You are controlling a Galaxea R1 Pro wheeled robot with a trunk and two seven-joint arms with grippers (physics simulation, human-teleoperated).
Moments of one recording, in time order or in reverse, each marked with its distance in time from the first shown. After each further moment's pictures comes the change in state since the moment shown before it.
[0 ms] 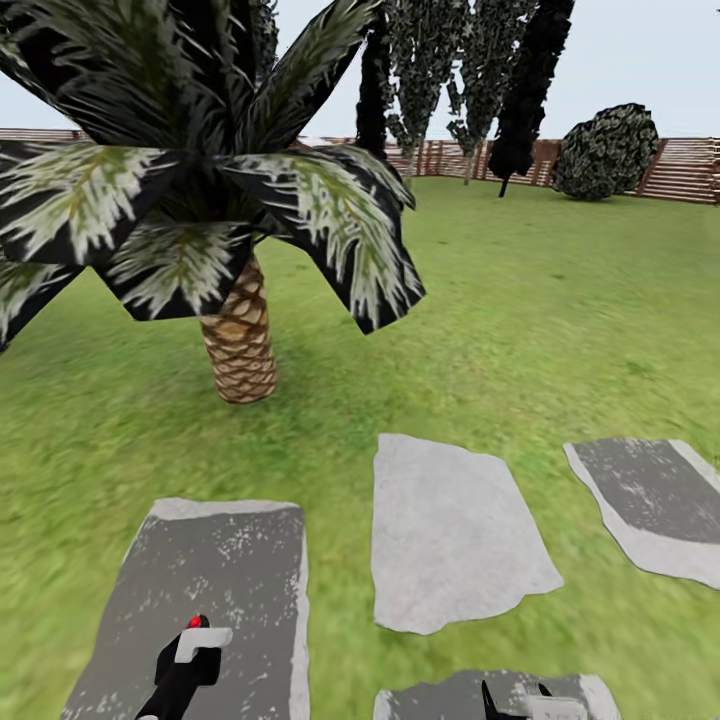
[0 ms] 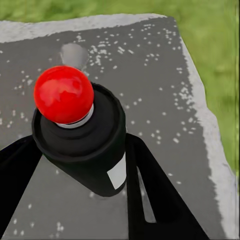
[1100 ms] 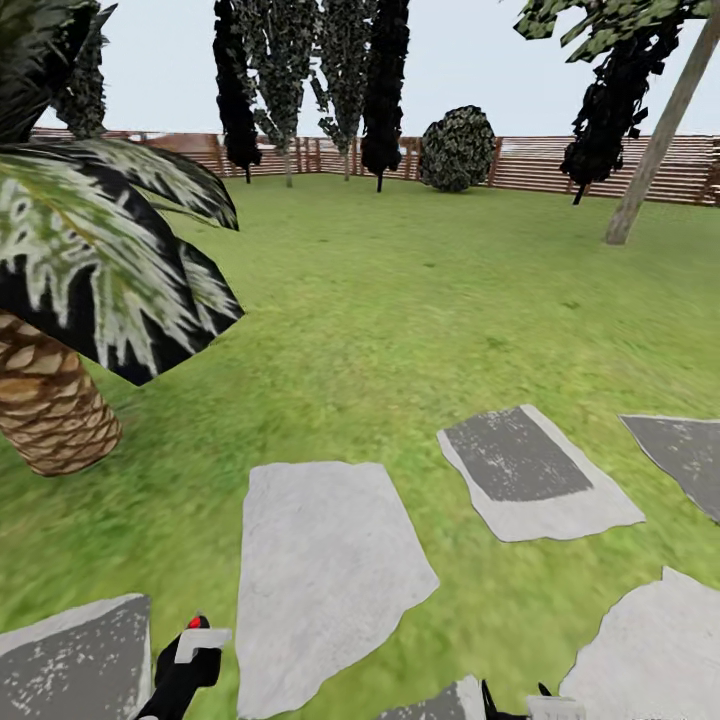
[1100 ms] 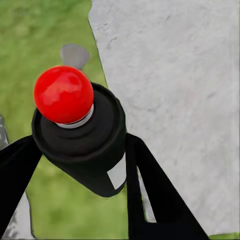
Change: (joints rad) left arm 0.000 0.000 0.000 0.003 0.000 0.000 0.001; right arm -0.001 0.000 0.000 0.000 0.000 0.000 0.002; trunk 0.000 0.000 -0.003
